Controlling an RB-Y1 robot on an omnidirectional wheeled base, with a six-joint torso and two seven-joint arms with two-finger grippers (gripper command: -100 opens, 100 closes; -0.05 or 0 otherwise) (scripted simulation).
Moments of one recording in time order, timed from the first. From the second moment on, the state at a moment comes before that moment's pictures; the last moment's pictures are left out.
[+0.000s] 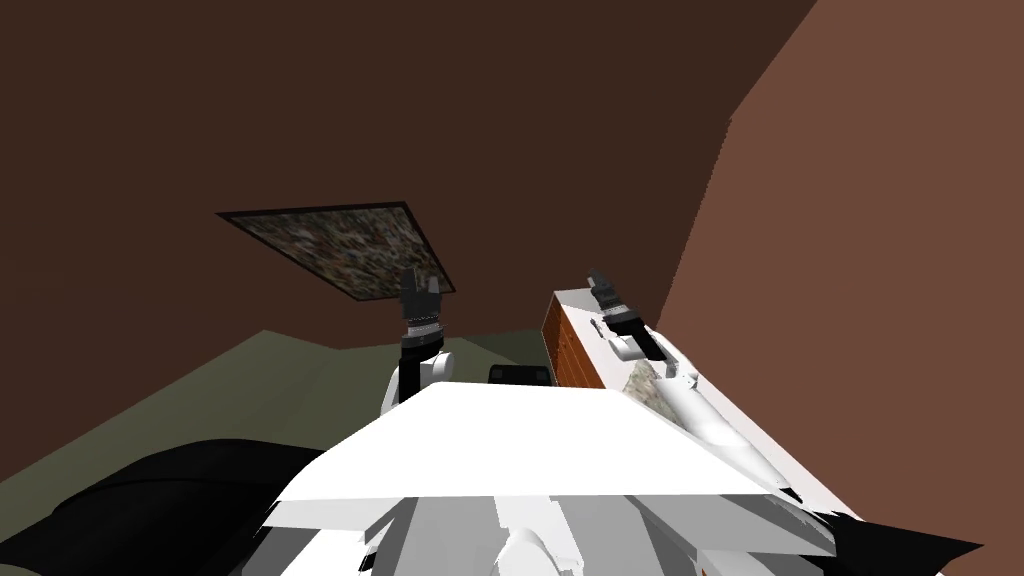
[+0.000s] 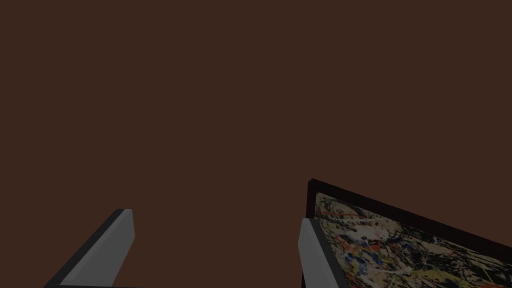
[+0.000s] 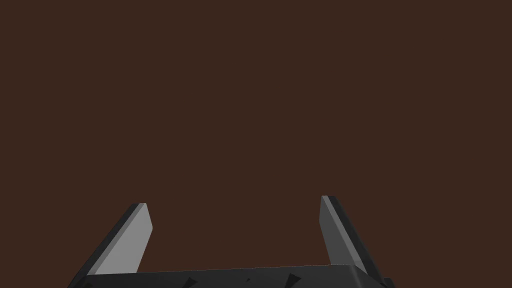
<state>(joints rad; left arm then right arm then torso) 0.53 -0.02 0.02 -2.34 -0.08 -0.46 0.05 0.22 -0.62 0.01 -1.87 -0.14 -0.40 0.14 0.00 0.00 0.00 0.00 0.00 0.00</state>
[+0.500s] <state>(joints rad) 0.53 -0.02 0.02 -2.34 -0.08 -0.46 0.05 0.18 -0.73 0.05 -1.75 -0.10 -0.39 0.17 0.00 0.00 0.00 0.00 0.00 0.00</state>
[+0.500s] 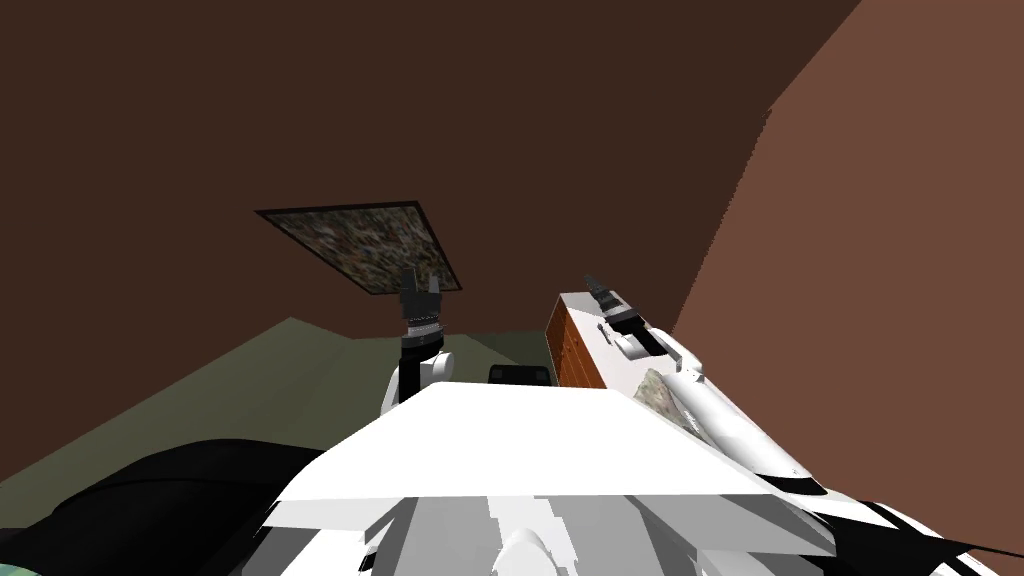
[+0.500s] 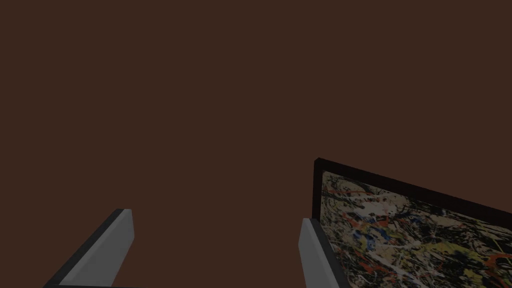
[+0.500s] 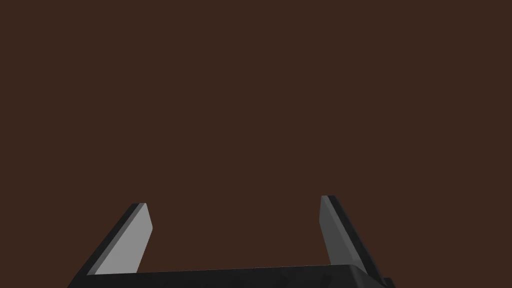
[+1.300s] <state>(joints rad) 0.53 -0.02 0.02 -2.34 -0.08 -0.46 0.05 0.15 -0.90 0.15 -1.53 -0.04 -0.39 0.18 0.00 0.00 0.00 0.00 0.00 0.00</state>
